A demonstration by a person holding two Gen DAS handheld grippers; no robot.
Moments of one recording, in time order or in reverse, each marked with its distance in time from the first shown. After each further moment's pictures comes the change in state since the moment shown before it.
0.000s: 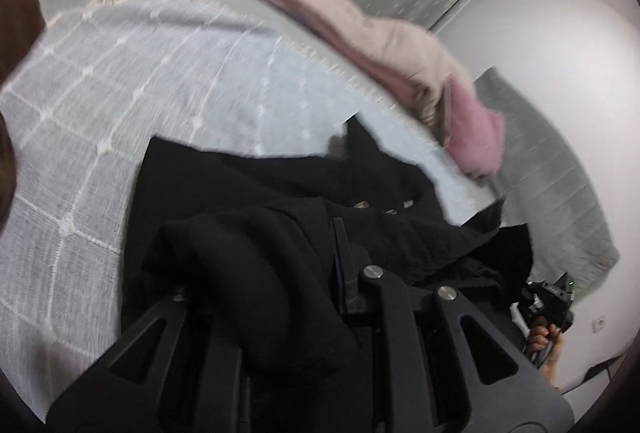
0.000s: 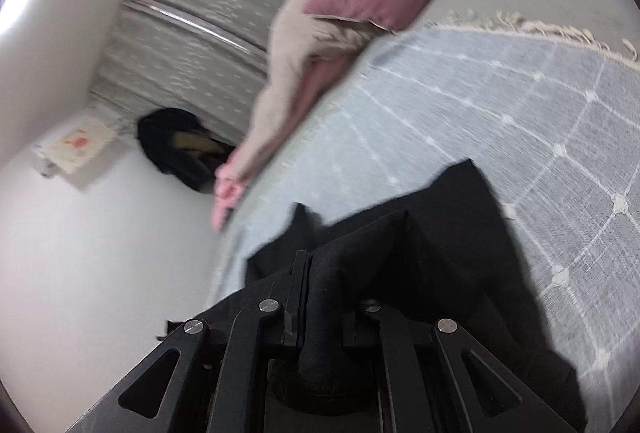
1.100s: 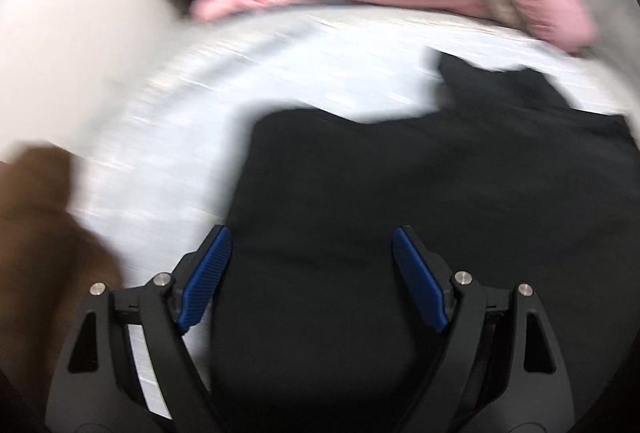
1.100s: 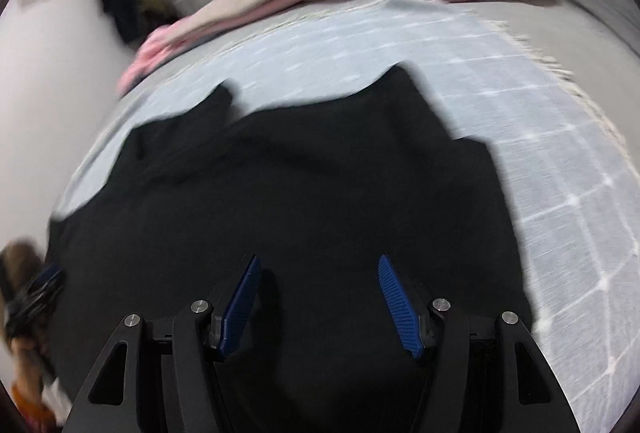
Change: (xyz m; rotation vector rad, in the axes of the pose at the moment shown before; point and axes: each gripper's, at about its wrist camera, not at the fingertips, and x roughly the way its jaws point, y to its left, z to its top) left arm 0.019 -0.026 -0.001 0.485 -0.054 0.639; right arm 0.058 0.038 -0.022 -0.437 0.100 -0.470
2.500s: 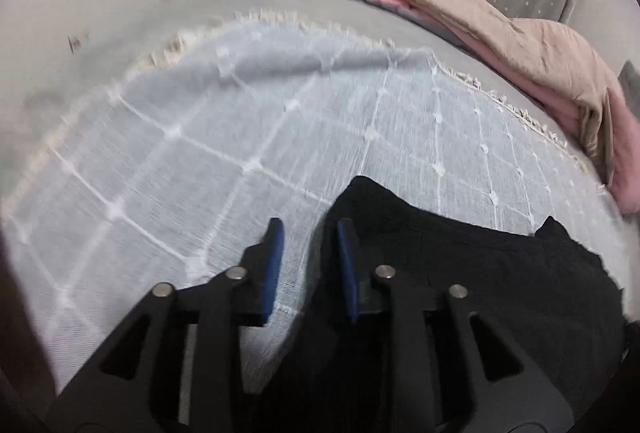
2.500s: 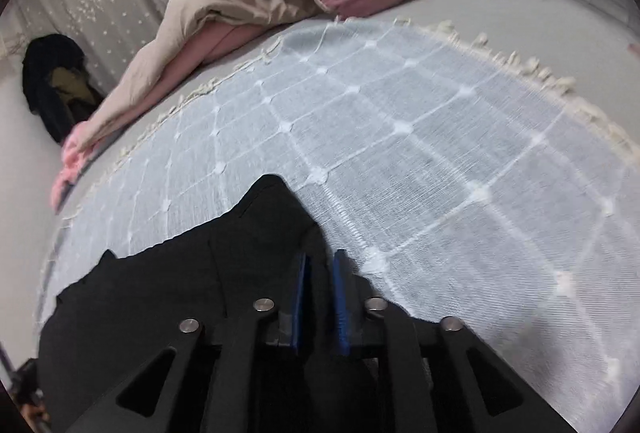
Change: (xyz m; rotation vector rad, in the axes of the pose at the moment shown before) left arm 0.121 0.046 0.090 -0.434 0.079 -0.033; right arm 0.104 -0.020 0.117 0.181 -0.116 -0.119
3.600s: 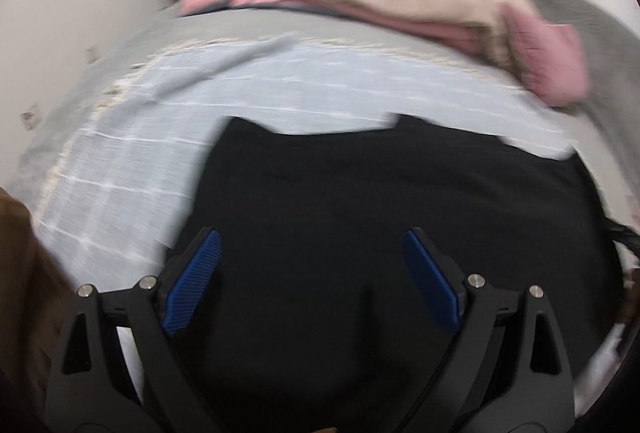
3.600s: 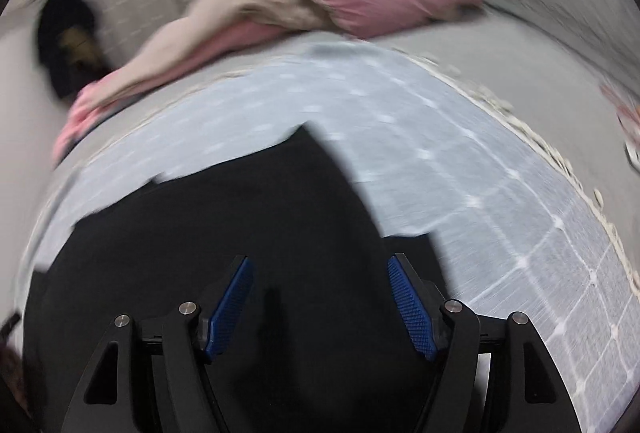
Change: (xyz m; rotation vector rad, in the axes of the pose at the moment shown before) left arm -0.128 -0.044 -0.069 0.292 0.044 -0.253; right arm -0.112 0.043 -0.066 -0.196 0.013 0.006
